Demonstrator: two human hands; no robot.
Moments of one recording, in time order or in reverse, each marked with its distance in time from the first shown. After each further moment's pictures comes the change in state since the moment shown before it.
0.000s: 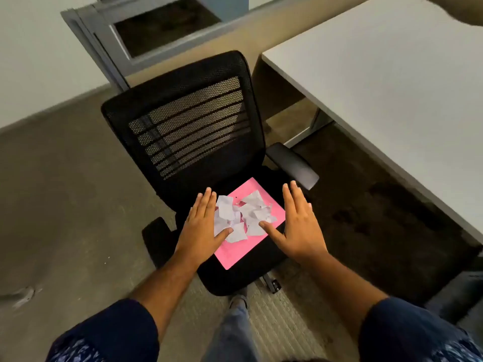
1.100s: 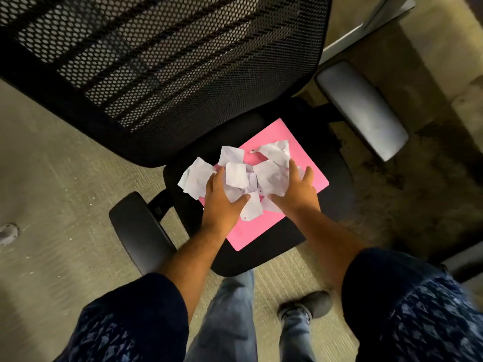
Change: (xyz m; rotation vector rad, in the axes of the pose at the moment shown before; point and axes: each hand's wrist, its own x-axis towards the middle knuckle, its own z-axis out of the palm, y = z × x) left_hand 0.094 -0.065 0.178 -0.643 -0.185 -0.601; right_hand 0.142 0.054 0.250 0.034 -0.464 0.577
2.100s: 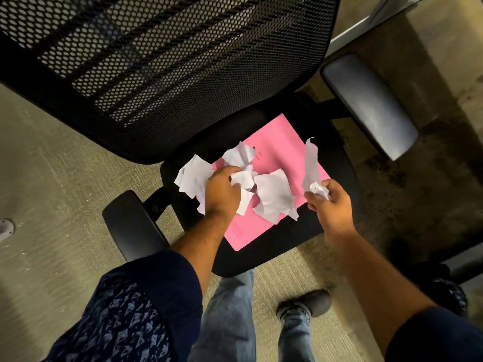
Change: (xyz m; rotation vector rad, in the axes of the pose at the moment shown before) left_hand 0.031 0.007 0.015 0.097 0.081 0.110; right_hand -0.018 0.065 -0.023 0.906 0.110 0.076
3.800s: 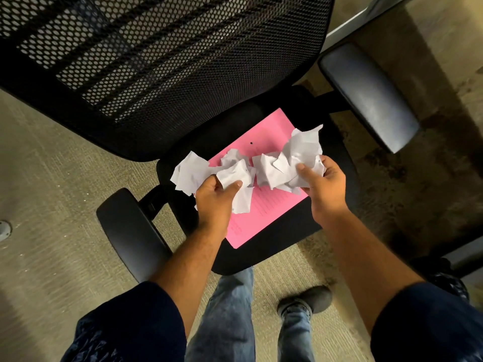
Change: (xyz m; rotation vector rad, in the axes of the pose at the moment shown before) left_hand -0.031 -0.012 -0.002 -0.768 0.026 -0.337; right_hand 0.018 -0.024 0.026 0.351 -0.045 -0.033
